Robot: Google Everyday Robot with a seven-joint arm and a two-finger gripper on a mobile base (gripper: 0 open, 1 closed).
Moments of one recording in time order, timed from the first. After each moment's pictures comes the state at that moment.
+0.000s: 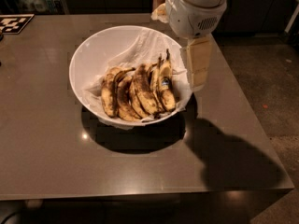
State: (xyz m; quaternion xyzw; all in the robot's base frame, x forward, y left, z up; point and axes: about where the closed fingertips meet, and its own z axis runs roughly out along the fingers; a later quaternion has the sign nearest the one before) arm 0.524 -0.067 0.983 -0.82 0.54 -0.11 0.16
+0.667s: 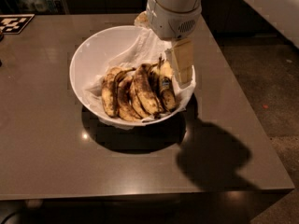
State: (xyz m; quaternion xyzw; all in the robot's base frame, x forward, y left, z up) arm 0.546 -0.036 0.966 -0.86 0.49 -0.11 0.14
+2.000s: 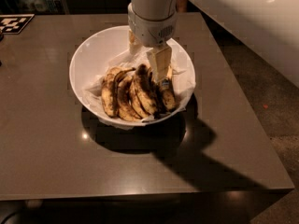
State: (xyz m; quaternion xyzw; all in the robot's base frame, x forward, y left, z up) arm 0.565 -0.007 0.936 -0.88 0.45 -0.11 0.09
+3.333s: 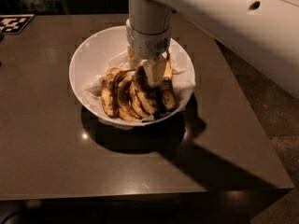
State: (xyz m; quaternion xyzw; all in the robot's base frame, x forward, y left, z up) arm 0.562 0.003 0.901 -0.89 0.43 -0.07 0.08
